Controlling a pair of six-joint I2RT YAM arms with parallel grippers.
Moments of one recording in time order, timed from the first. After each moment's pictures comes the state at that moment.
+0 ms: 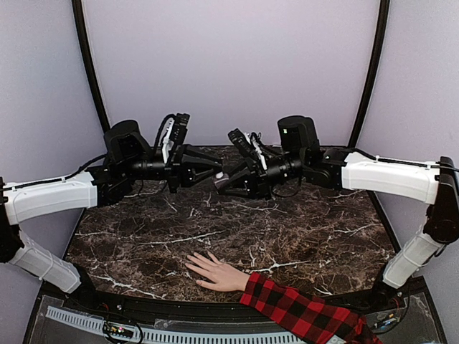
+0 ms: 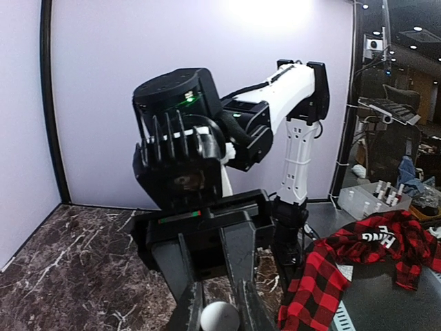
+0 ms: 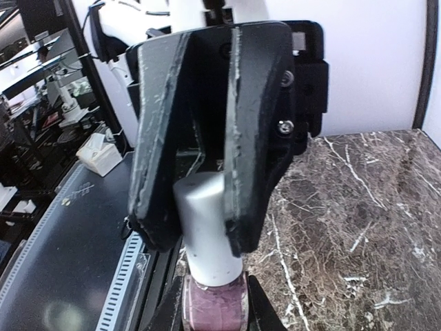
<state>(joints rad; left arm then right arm) -0.76 1.34 0.97 0.42 0.84 -0.07 0.86 1.57 1.24 -0.02 -0.87 -0.08</state>
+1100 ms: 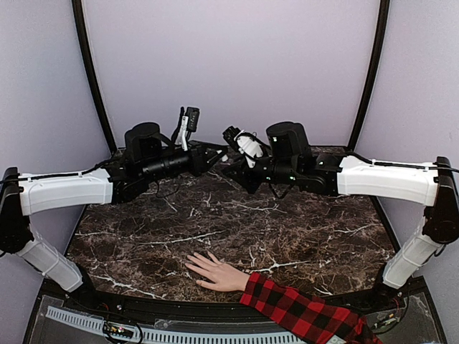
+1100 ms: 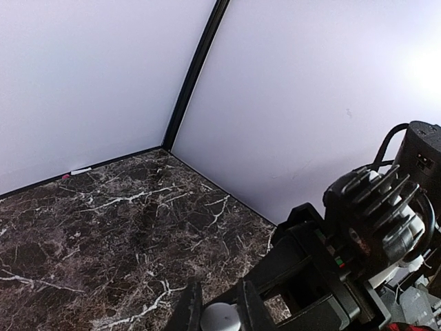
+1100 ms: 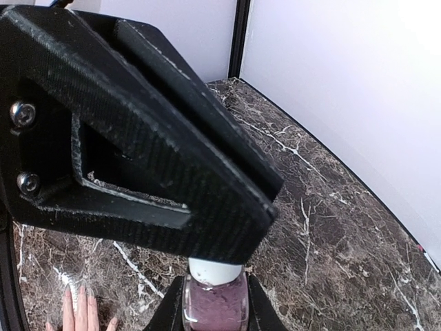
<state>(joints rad) -0.78 1.45 1.03 0.36 0.27 -0.36 0.95 1.58 1.26 -0.06 -0.04 -0.12</state>
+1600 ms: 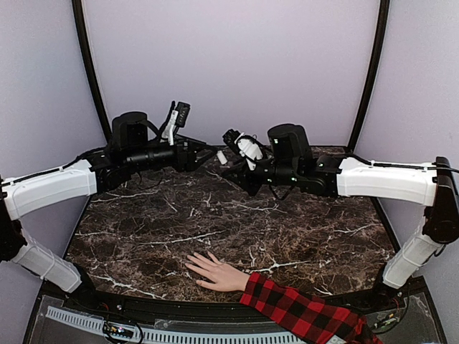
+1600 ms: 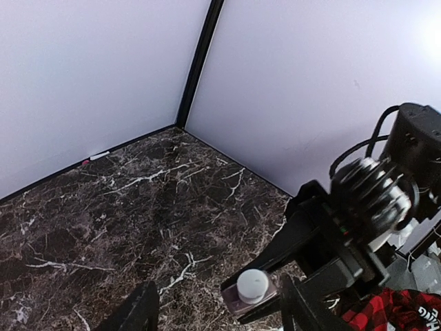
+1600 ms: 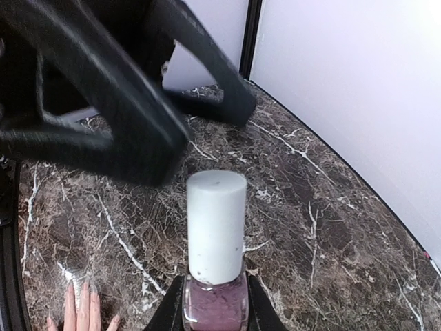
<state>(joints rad) -0.72 1.39 1.08 0.13 0.34 -0.27 0.94 1.58 1.24 -0.03 -0.10 -0.15</state>
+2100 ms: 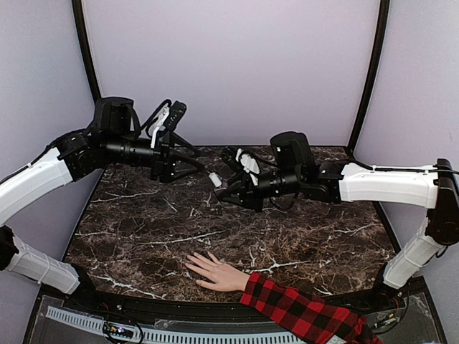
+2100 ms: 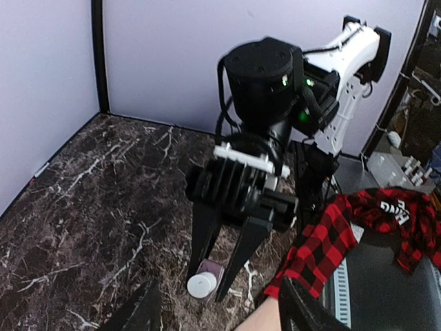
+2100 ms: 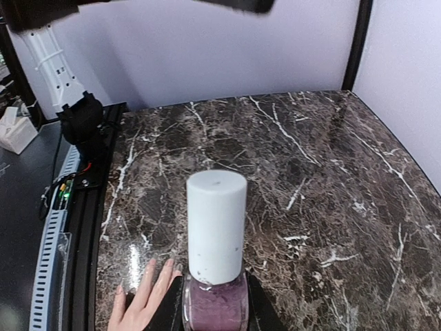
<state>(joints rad) -0.69 1.25 1.26 -0.36 0.65 0.09 0.94 1.55 1.16 -0.03 -0.44 -0.18</state>
